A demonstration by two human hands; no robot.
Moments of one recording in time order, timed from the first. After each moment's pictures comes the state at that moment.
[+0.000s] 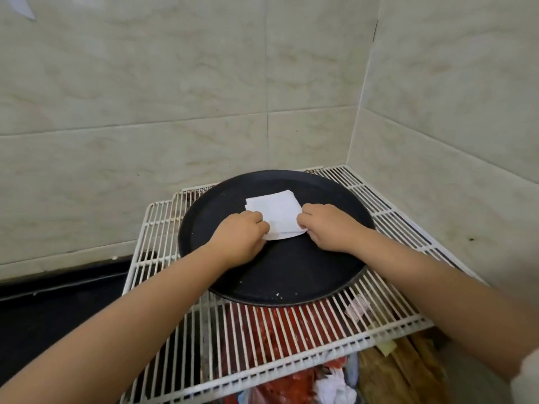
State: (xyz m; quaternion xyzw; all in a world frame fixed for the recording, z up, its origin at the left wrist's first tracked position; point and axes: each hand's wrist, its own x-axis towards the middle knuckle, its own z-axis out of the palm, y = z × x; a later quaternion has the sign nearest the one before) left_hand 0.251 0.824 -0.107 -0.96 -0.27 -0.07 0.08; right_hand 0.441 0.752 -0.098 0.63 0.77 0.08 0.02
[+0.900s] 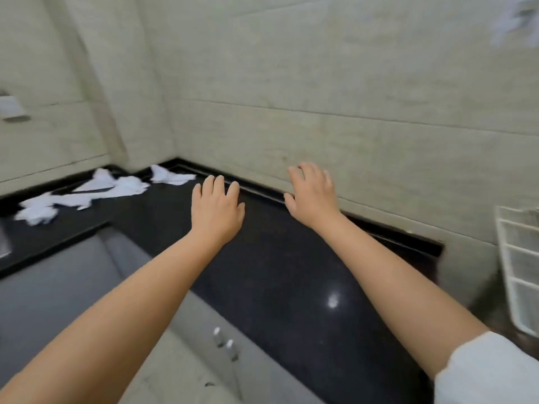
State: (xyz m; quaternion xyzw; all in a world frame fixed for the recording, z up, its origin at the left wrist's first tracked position) left_hand -0.338 0.591 -0.060 -0.55 -0.80 -0.12 0.22; right_hand -0.184 0.690 -0.050 0.38 0.88 0.06 -0.27
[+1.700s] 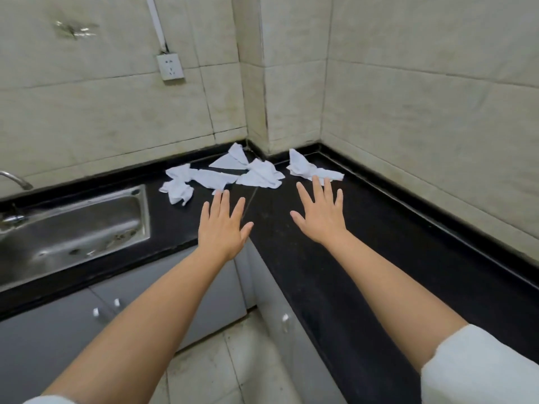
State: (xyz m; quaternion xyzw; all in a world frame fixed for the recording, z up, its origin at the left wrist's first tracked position) left_hand -0.835 0.592 -0.144 -0.35 -0.93 0.01 0.09; right_hand -0.736 0.769 -0.147 0.25 0.96 -0.02 -0.11
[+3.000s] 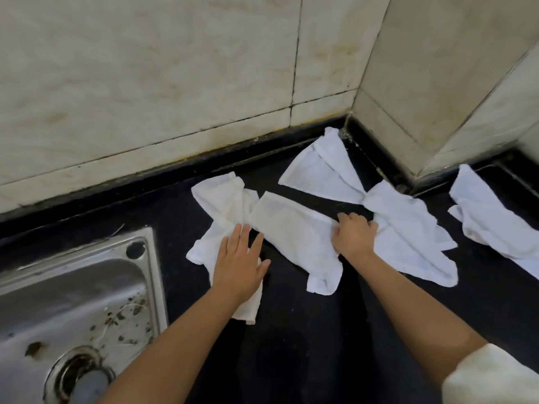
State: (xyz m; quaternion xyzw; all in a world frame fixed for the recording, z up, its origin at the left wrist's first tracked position) left_hand -1.391 0.651 -0.323 -0.35 -0.93 -0.01 -0.14; right_hand -1.325 0.876 -0.346 0.36 0.93 -0.07 0.04
